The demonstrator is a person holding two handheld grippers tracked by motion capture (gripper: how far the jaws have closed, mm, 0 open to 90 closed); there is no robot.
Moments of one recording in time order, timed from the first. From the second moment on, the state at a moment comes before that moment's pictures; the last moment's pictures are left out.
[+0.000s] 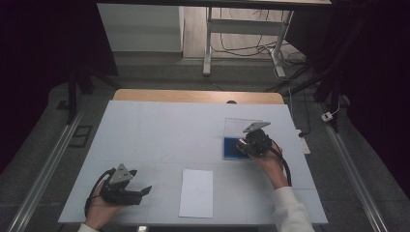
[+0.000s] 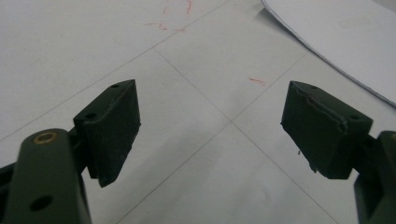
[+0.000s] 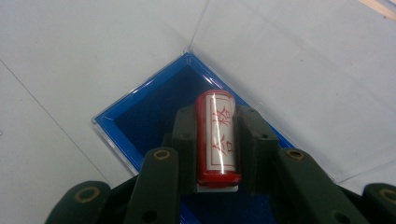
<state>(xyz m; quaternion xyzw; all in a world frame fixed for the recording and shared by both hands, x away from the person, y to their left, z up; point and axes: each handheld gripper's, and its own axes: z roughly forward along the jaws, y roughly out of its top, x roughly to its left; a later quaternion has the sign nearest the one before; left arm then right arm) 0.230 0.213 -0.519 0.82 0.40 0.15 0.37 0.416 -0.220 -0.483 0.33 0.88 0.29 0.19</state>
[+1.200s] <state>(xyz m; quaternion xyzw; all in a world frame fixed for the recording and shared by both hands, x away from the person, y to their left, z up) 0.229 0.214 -0.517 0.82 0.40 0.16 0.37 0.384 -0.227 -0.439 0.30 0.85 0.40 0.17</state>
